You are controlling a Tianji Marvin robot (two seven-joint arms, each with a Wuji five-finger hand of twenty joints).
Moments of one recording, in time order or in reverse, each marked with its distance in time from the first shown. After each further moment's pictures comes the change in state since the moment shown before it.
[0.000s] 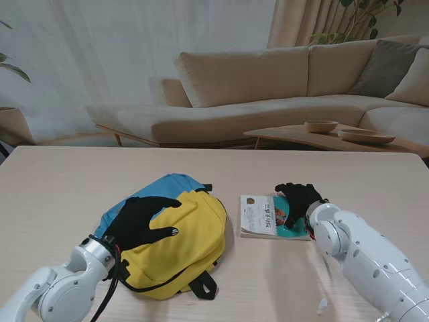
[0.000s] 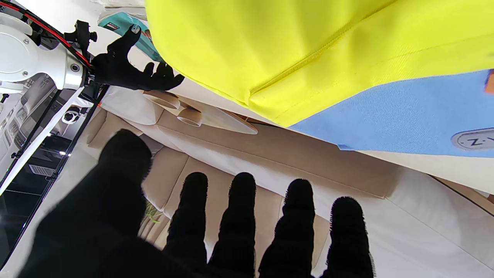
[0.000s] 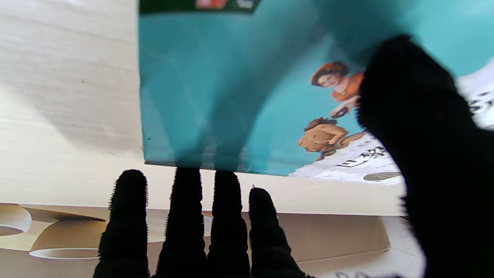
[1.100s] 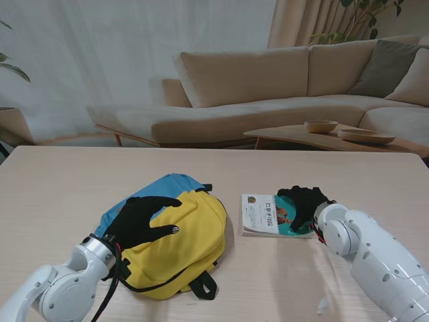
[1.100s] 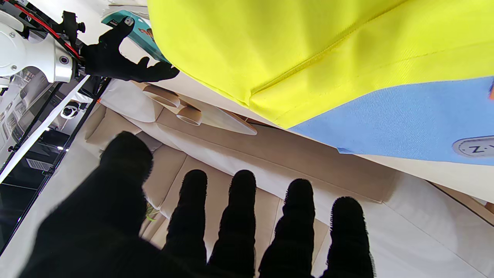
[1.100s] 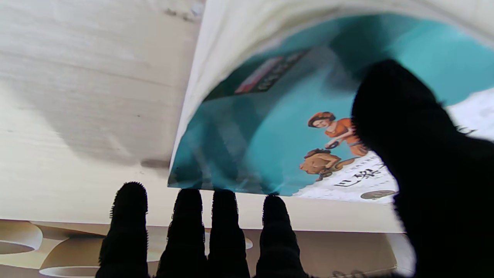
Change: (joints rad) left arm -0.012 0.000 0.006 0.008 -0.031 0.013 -0.006; right arm -0.058 0.009 0.108 -0.057 -0.046 -0.046 0.125; left_hand 0.001 0.015 0.000 0.000 0.024 -0.010 0.002 0.000 0.027 0.001 -0.001 -0.002 0.000 0.002 0.000 0.000 0.000 0.003 0.001 0.000; right_hand -0.001 0.155 -0.064 0.081 -0.002 -0.139 -0.287 0.239 -0.119 0.025 -0.115 -0.587 -0.057 -0.021 -0.412 -0.227 -0.081 -0.018 -0.111 -0.080
